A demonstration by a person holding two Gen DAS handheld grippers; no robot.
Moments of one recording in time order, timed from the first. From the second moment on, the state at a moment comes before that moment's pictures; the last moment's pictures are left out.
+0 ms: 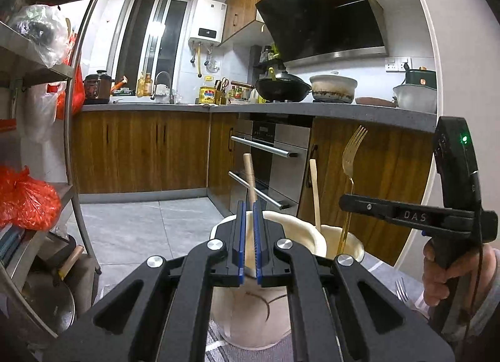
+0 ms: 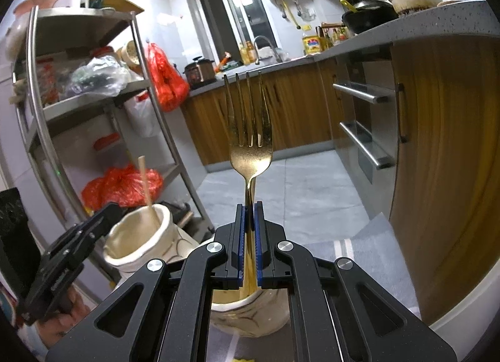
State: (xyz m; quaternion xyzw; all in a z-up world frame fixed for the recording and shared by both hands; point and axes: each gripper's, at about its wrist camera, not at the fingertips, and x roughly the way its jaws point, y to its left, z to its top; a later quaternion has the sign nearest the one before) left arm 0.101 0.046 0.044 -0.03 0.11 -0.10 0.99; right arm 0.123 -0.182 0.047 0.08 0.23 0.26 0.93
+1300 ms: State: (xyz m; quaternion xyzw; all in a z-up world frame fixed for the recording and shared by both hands) left arm 0.080 0.046 0.068 -0.03 0.06 -0.05 1.00; right arm 0.093 -0.203 0.065 0.08 0.18 0.24 0.95
